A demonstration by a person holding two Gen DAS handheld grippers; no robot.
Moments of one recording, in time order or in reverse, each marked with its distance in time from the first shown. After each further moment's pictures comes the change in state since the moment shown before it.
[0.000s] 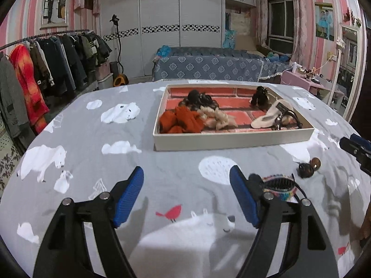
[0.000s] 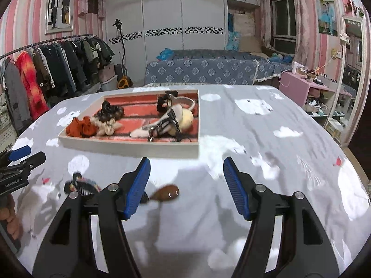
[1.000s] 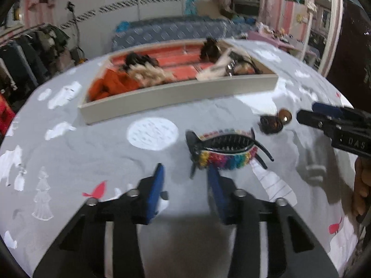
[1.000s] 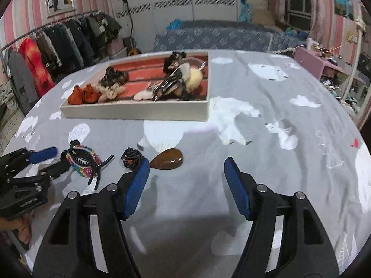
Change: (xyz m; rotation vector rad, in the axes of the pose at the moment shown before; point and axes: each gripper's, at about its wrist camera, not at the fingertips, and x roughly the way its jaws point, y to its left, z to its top) left arm 0.038 -0.059 -0.022 0.162 0.219 -0.192; right arm 0.033 -0.003 -0.012 -0.017 0.212 0.087
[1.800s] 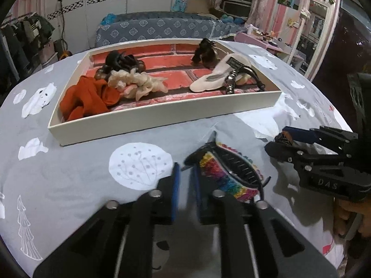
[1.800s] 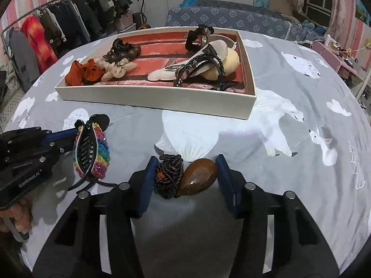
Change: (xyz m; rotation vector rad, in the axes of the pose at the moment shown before) left arm 0.026 0.017 0.031 -0.014 0.010 -0.139; right arm 0.051 0.028 0.018 -0.064 0.137 0.032
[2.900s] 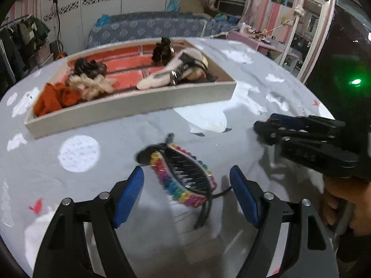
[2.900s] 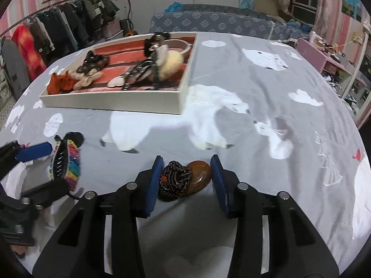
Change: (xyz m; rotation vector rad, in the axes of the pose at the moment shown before) left arm 0.009 -0.085 -0.003 -0.010 0.012 0.001; right arm -0.025 -0.068 -0.014 0.048 -0.036 -0.069
